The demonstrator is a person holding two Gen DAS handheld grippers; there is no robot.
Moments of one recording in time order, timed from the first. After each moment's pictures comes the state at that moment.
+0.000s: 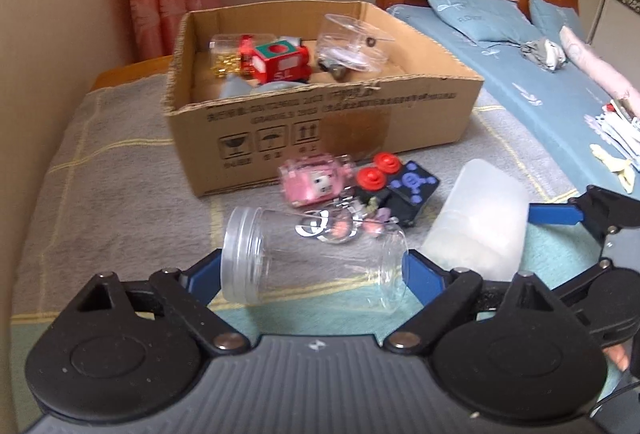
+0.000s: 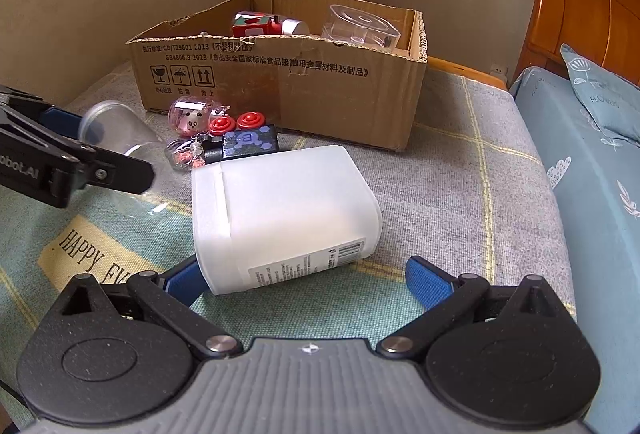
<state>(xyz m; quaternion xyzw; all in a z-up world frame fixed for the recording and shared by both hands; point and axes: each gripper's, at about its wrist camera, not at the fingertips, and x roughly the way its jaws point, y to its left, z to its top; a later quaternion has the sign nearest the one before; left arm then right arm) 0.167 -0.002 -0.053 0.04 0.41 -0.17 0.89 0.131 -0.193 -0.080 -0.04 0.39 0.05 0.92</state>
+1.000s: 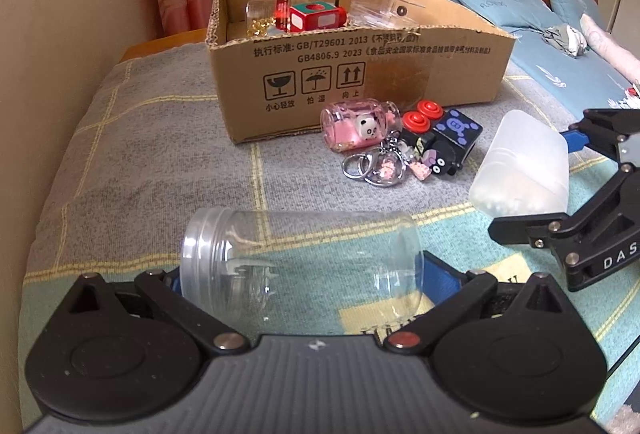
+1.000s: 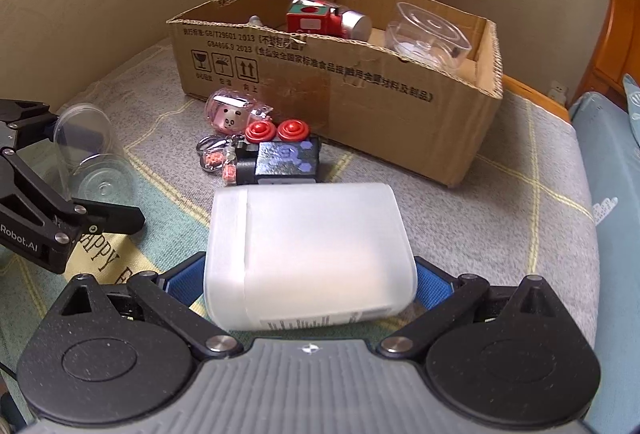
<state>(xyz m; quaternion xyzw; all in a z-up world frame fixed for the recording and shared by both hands) 0.155 0.013 -0.081 0.06 0.42 -0.14 0.90 0.171 -0.185 -0.075 -0.08 0.42 0.15 0.89</state>
